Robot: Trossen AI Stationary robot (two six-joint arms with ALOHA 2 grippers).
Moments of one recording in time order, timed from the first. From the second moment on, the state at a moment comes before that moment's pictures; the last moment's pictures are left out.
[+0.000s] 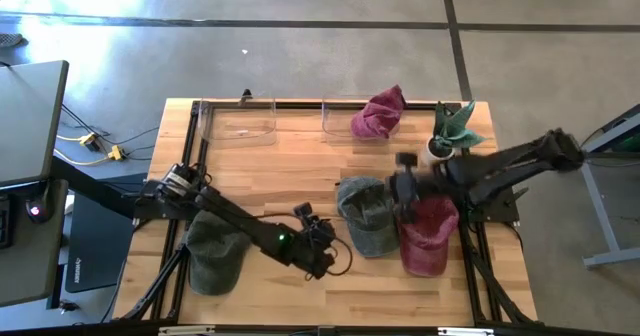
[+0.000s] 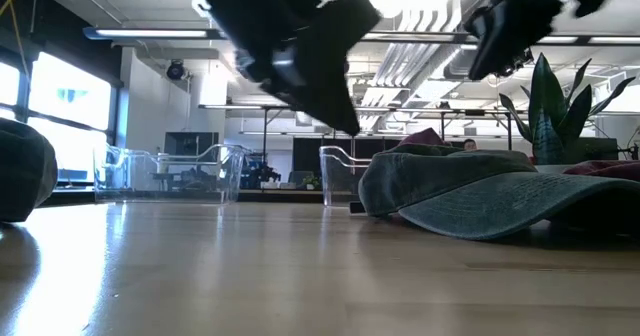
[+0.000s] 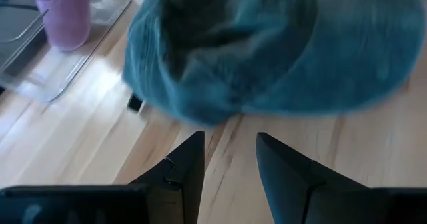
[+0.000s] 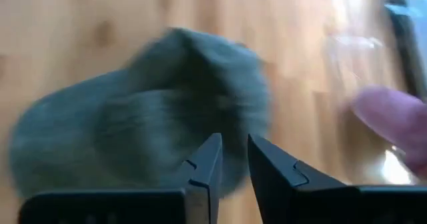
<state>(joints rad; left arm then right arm) -0.45 2.00 1.41 -0.40 -0.82 -0.53 0.23 1.16 0.92 -0.78 0.33 0.12</state>
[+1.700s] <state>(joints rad) -0.58 2.03 1.56 -1.33 -0.96 -1.27 0.00 1.37 1.06 -0.35 0.17 -0.43</state>
